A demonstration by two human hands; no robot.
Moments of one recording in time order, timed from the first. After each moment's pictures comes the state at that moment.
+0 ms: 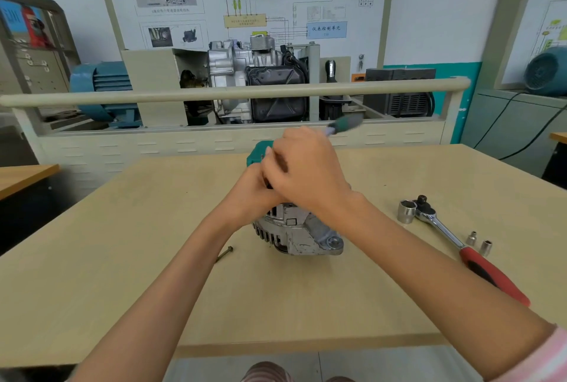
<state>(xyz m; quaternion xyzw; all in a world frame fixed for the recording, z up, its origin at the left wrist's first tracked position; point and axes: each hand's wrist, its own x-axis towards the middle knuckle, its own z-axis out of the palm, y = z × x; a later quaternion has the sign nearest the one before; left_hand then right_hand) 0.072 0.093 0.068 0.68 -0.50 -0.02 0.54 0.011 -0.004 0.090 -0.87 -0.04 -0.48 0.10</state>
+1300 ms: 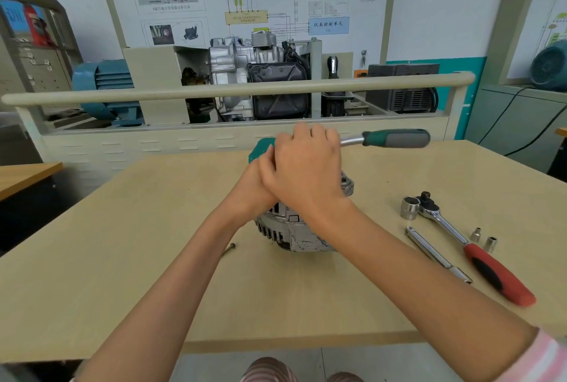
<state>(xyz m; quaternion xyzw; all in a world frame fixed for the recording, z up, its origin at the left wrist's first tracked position) 0.071 0.088 0.071 0.70 -0.48 0.01 0.53 0.014 0.017 0.085 -0.86 0.16 -0.48 -0.09</state>
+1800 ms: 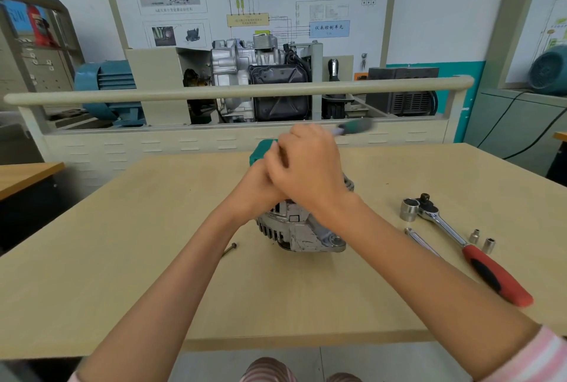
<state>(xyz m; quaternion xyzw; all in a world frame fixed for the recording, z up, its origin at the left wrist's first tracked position) 0.072 0.090 0.070 0.70 -0.49 -0.02 0.52 0.016 0.004 0.087 -0.86 0.01 -0.51 0.10</state>
